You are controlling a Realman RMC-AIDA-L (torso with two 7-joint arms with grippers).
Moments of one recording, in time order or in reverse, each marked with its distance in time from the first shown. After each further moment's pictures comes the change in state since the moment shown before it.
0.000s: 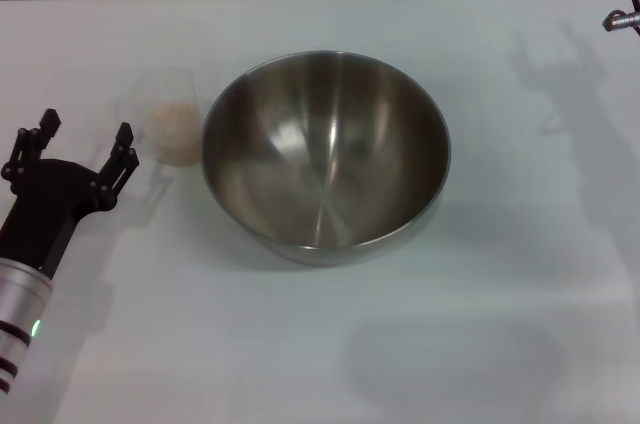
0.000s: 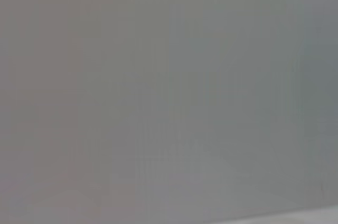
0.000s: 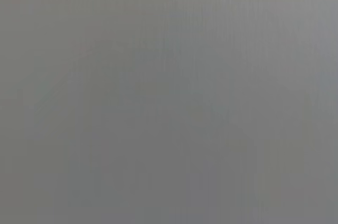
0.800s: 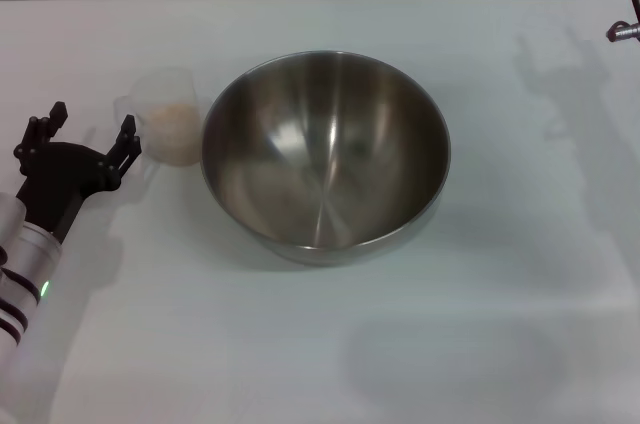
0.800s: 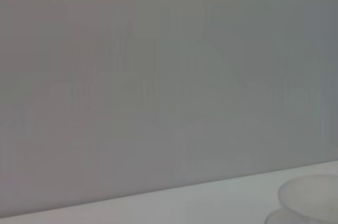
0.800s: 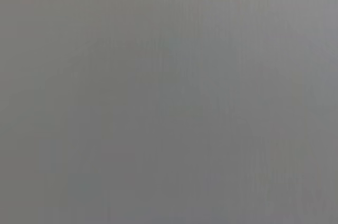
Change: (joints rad) left arm -0.096 0.000 -0.089 0.026 -0.004 -0.200 0.028; right arm -0.013 0.002 -0.003 0.010 0.001 -0.003 0.003
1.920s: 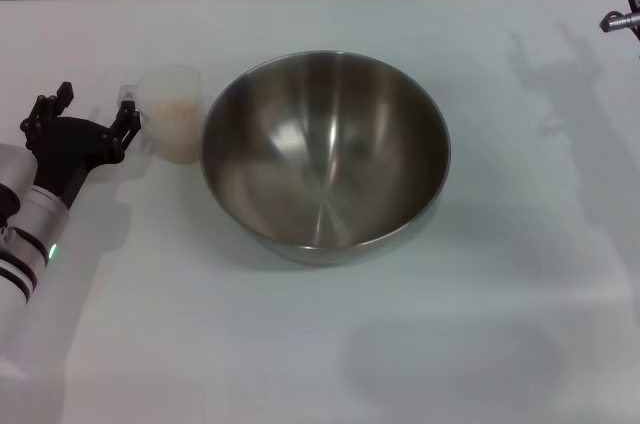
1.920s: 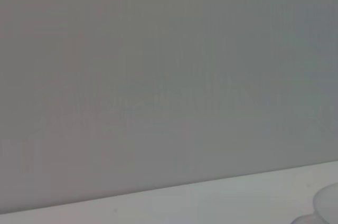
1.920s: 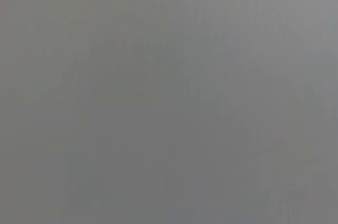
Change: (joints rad) left arm -0.081 0.000 -0.083 0.011 0.000 -0.120 0.000; right arm 0.017 -0.003 0.000 -0.007 -0.003 0.009 0.001
